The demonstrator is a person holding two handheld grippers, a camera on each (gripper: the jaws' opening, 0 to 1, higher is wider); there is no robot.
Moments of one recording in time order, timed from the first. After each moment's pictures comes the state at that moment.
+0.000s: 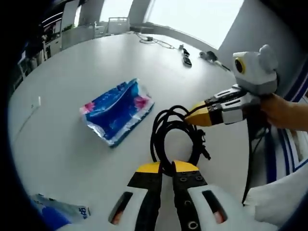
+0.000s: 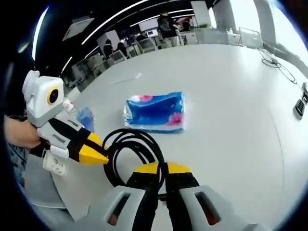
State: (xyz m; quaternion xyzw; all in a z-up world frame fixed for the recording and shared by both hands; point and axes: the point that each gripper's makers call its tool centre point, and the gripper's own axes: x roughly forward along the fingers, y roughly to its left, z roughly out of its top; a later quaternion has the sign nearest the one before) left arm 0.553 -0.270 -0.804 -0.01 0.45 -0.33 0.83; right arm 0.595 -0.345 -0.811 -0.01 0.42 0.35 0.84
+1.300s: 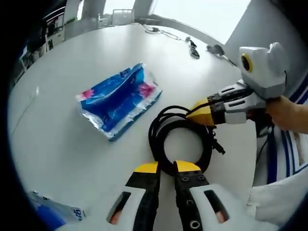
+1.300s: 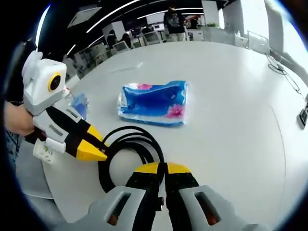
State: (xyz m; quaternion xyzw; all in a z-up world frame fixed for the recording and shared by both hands) left arm 0.556 -0.268 -0.829 -0.01 0.48 -0.31 0.82; right arm 0.599 -0.343 -0.834 -0.05 0.42 0.36 0.83
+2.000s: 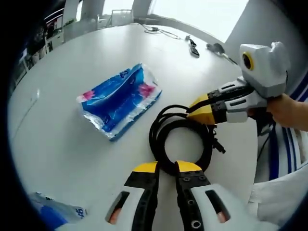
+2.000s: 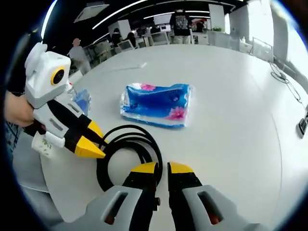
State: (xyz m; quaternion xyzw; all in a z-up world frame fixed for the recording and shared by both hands) left arm 0.552 -0.265 -0.827 0.01 0.48 -0.31 0.82; right arm 0.598 -0.344 -0.830 -0.08 0.40 0.38 0.83
